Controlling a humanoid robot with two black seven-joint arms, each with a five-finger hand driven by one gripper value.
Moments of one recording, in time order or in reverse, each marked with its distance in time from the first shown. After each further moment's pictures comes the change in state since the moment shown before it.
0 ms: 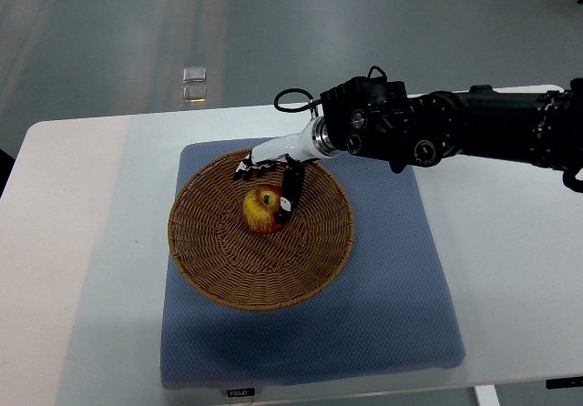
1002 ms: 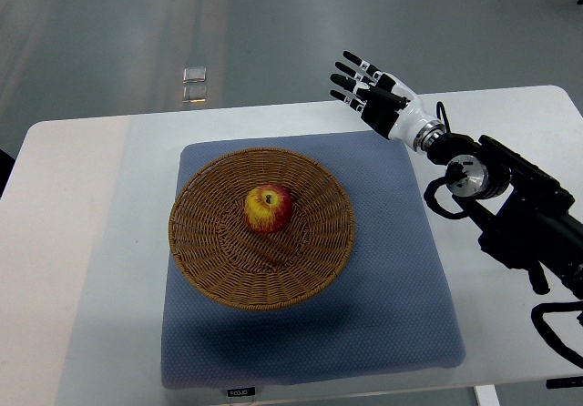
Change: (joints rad) left arm 0.000 0.000 0.002 -0.001 0.002 -0.001 0.002; right arm -0.769 -0.064 1.354 -0.187 0.346 -0.072 0.066
